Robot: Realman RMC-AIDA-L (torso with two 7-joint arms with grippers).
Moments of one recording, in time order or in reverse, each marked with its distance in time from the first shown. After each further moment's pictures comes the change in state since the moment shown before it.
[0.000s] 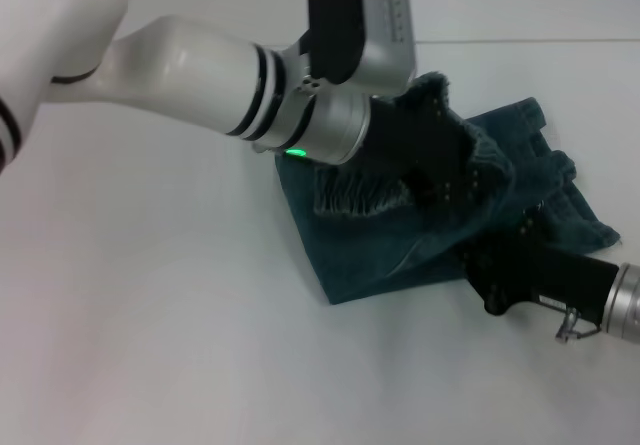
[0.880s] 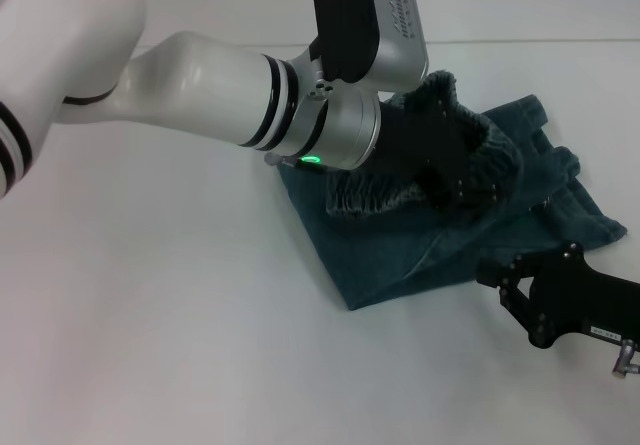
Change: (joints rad) left arm 0.004 0.002 0.080 -0.038 -0.100 -0.094 -0.043; right arm -0.144 -0.004 -0.034 -0.197 -0.037 -0.185 0.149
